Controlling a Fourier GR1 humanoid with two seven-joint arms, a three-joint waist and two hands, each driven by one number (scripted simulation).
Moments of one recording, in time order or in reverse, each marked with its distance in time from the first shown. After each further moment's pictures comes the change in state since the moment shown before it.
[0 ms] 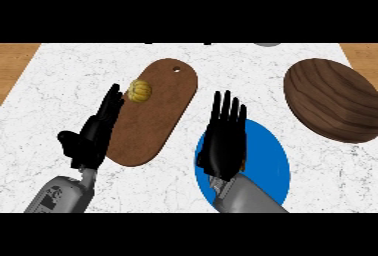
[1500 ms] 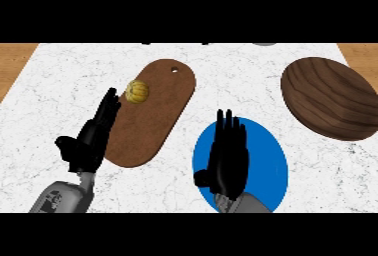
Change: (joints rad) left arm 0.049 -0.053 0.070 0.005 -0.070 -0.056 -0.013; right arm 0.160 0.004 0.020 -0.069 -0.101 -0.097 -0.050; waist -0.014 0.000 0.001
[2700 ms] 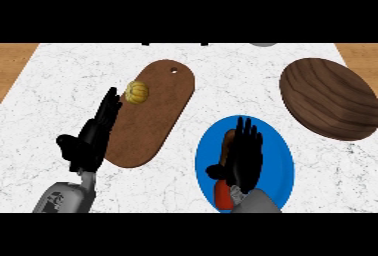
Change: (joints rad) left arm 0.011 -0.060 0.058 -0.021 -0.073 -0.054 0.042; right arm 0.076 0.008 -0.140 0.201 0.037 -0.120 -0.081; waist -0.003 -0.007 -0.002
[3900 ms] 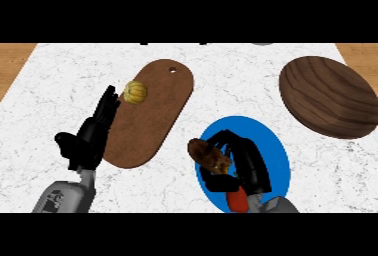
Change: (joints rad) left arm -0.005 -0.025 0.040 0.011 -0.024 -0.023 0.000; right arm 0.093 -0.079 -0.055 -0.276 -0.640 0.092 -0.715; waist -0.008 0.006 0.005
